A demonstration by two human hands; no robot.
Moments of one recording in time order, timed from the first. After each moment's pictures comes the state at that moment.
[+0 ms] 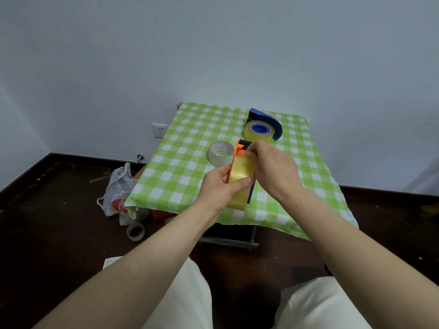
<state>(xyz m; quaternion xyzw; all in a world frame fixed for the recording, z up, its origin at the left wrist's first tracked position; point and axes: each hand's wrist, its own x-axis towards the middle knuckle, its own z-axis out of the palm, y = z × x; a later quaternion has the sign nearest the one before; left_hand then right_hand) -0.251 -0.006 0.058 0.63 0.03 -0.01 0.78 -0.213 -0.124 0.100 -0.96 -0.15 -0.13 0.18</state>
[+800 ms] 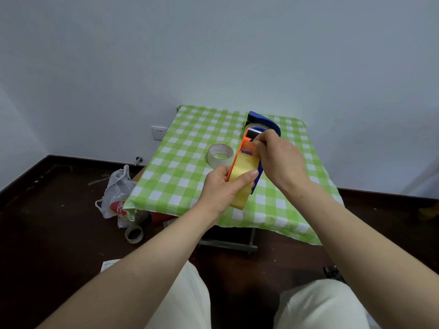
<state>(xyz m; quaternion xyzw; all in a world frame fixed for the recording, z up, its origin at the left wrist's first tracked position) -0.252 -0.010 0.066 0.65 0.04 0.01 0.76 -0.206 -0.129 0.119 -0.96 -0.12 -0.15 0.22</state>
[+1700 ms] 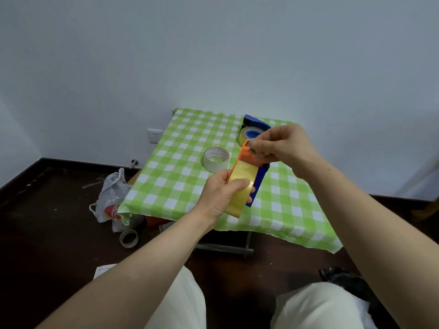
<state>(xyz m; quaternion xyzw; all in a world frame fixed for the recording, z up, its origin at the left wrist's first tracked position) -0.248 -0.012 0.061 0.61 0.01 -0.03 0.79 -0.190 -0.151 0.147 -0.82 -0.10 0.02 0.56</state>
